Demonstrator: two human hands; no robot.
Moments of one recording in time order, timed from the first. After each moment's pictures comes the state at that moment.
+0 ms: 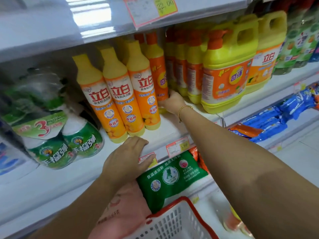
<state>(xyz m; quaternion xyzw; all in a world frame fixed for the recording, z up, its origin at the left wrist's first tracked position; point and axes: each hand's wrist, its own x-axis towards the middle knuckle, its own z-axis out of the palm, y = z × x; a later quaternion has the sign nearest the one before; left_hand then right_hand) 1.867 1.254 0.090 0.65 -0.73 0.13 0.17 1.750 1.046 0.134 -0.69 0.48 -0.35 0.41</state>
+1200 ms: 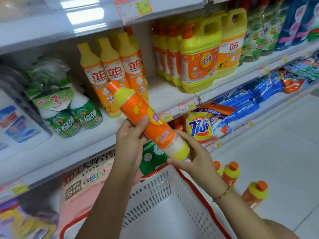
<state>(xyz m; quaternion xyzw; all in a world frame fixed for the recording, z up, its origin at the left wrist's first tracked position) 1.748 1.341 0.142 0.48 -0.33 -0.42 0.69 1.589 1.315 0.062 -0.64 0.30 -0.47 0.53</state>
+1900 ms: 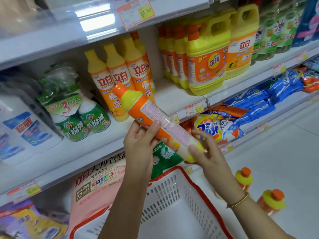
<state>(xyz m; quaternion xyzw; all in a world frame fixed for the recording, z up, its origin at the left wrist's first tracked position) 1.728 1.341 0.143 0.45 -0.32 -0.40 0.73 1.577 1.308 0.075 -0.55 0.30 -0.50 0.60</state>
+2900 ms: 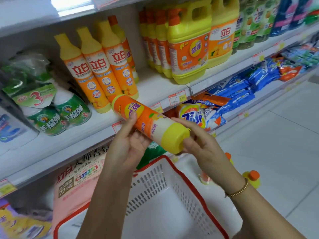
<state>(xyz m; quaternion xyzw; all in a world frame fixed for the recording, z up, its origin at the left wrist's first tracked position) 1.721 1.343 0.141 0.39 -0.17 -0.59 0.69 1.547 1.323 0.102 -0.60 0.22 -0.46 0.61</state>
